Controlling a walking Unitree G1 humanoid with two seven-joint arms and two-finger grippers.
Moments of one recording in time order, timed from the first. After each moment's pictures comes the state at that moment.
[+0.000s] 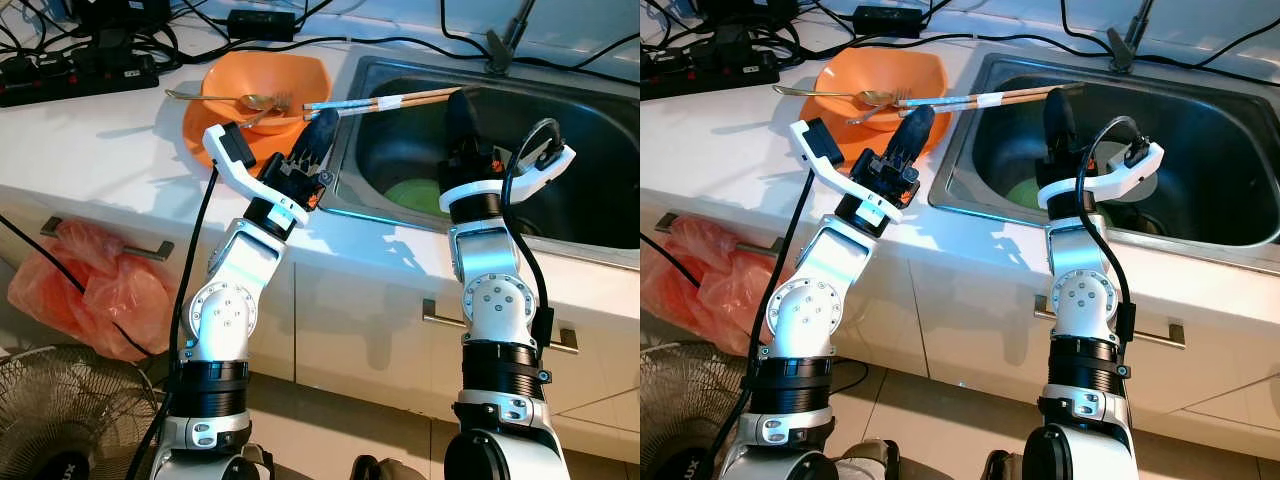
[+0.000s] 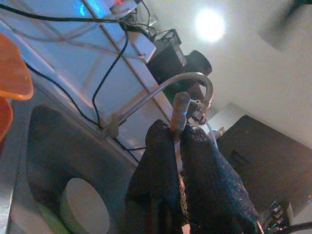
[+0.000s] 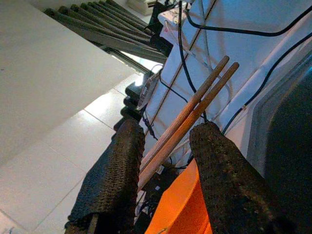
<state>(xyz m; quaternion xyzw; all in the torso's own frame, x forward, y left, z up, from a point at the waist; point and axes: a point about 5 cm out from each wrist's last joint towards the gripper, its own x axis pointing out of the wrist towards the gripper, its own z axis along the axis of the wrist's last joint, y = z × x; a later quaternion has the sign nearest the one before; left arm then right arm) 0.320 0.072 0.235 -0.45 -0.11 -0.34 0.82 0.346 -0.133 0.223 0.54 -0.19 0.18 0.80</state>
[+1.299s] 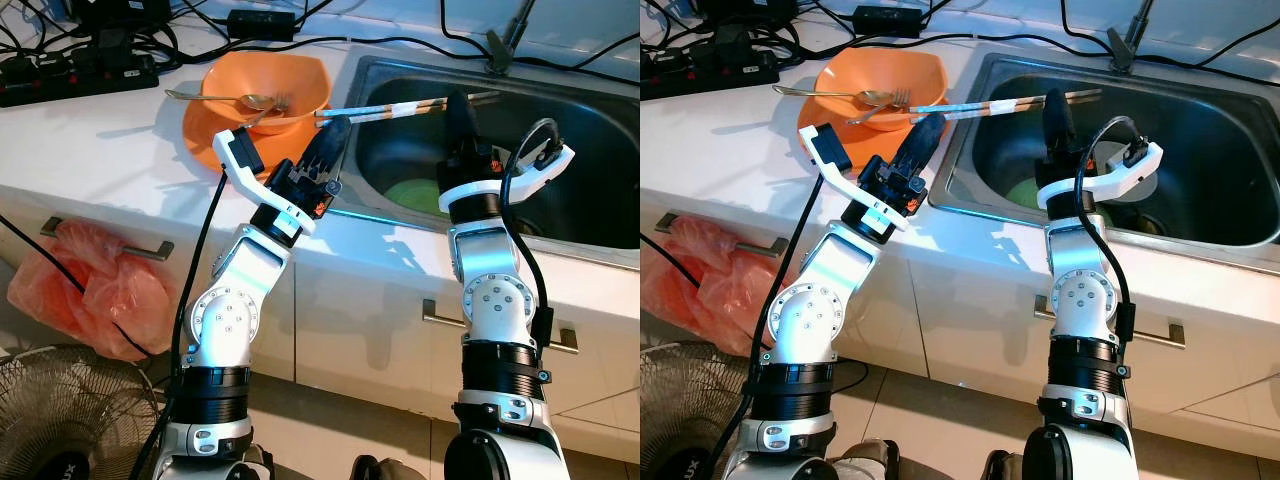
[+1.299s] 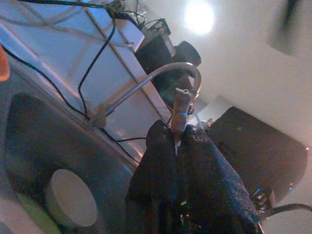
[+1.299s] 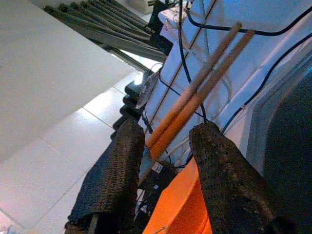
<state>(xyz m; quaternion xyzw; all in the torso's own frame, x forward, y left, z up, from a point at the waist) 0.314 0.066 0.233 -0.45 -0.10 -0.37 0.81 0.347 -0.132 0.223 0.53 -0.19 0.18 0.80</state>
